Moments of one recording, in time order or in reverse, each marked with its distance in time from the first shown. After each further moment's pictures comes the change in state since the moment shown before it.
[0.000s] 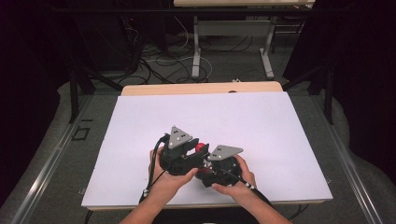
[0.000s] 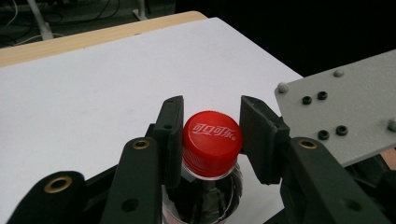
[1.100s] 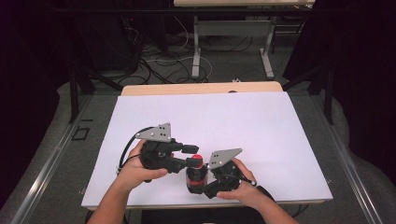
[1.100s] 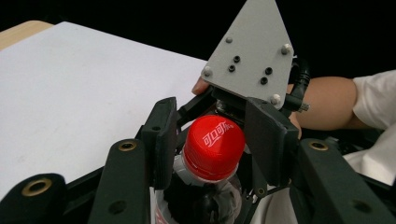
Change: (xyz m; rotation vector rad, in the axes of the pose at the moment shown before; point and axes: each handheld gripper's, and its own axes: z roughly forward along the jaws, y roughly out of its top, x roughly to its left) left arm 0.066 0.002 -0.011 0.037 -0.646 0.282; right arm 0.006 0.000 -0.005 -0.012 0.303 -0.133
